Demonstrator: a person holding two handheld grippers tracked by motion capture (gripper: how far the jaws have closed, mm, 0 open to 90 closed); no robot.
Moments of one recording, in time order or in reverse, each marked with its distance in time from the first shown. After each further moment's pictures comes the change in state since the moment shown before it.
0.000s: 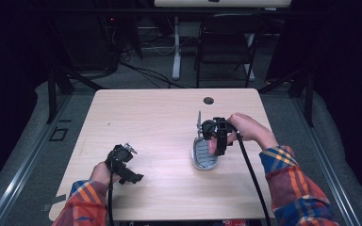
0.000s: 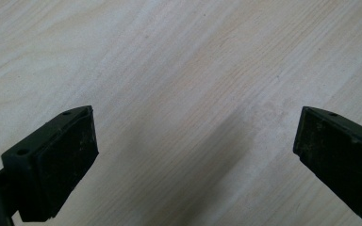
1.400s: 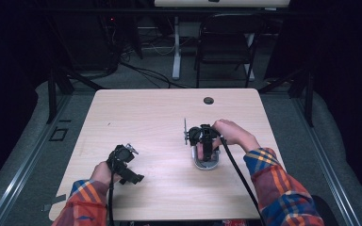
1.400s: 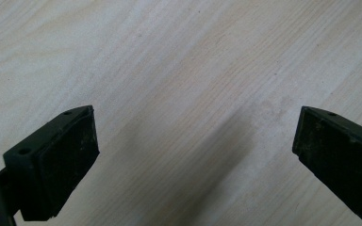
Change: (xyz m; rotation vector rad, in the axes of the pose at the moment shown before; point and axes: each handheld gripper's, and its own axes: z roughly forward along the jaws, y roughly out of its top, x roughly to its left) left arm -0.001 0.002 0.002 0.018 -0.011 0.014; right arm -0.006 0.038 0.046 0.038 0.071 -0.012
